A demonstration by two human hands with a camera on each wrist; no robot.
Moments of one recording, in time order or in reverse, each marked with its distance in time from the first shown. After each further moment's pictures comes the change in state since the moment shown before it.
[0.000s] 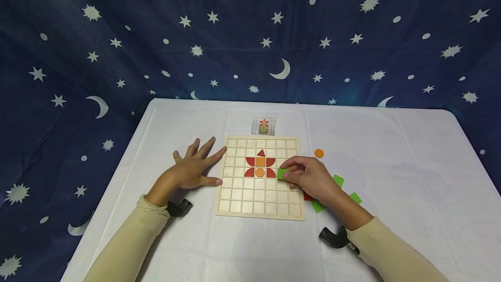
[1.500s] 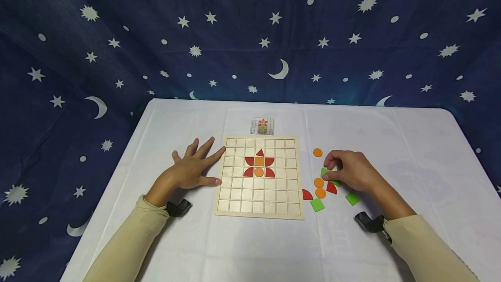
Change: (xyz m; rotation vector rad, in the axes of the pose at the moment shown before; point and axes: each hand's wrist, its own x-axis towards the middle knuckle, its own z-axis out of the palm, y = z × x) left_hand -0.002 0.001 -0.002 0.002 0.003 0.002; right_hand -0.006 0.036 -0.091 -0.674 0.087 -0.104
